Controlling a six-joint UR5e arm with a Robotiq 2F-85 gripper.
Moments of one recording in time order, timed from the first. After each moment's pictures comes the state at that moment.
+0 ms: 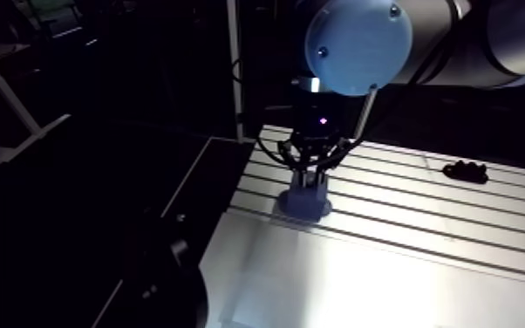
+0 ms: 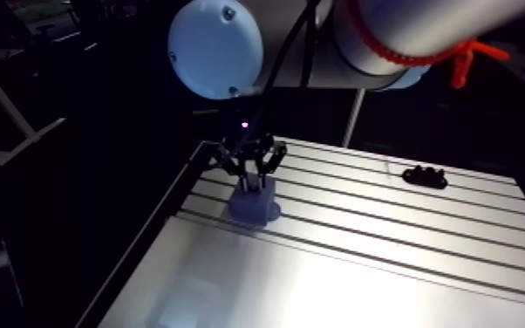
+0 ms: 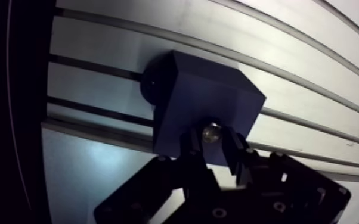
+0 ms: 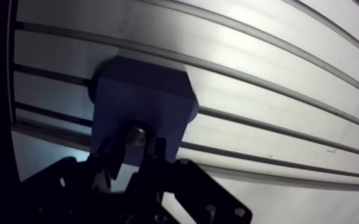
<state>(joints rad) 0.24 -1.27 1.88 -2.06 -1.63 -1.62</state>
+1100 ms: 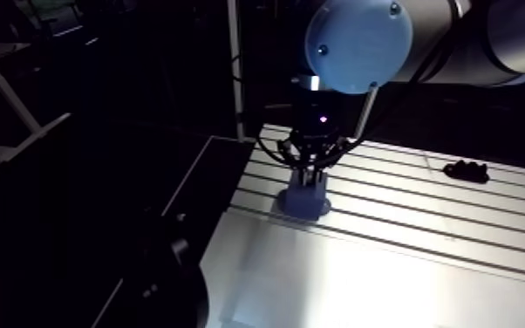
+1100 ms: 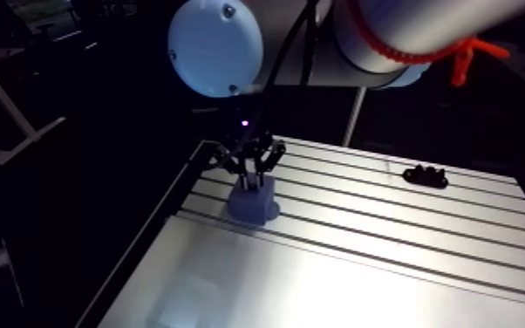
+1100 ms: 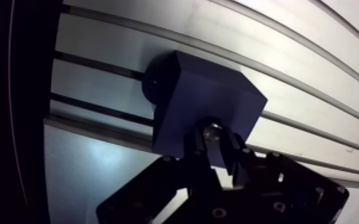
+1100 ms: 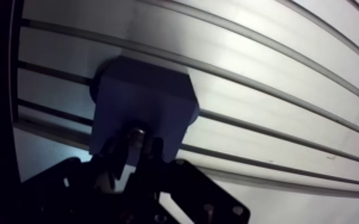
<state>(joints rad) 0.24 -1.27 1.88 -2.06 -1.62 -1.66</state>
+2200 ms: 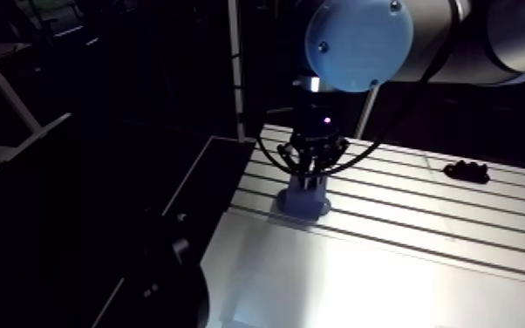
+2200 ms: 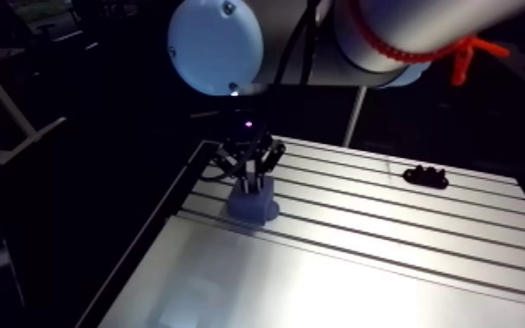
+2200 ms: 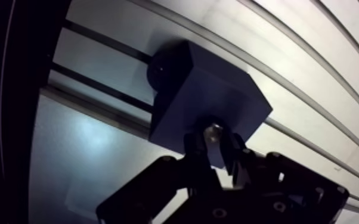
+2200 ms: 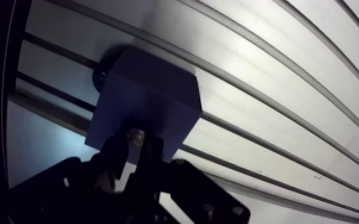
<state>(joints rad) 0.24 -1.27 1.88 -2.03 -1.62 -1.82</state>
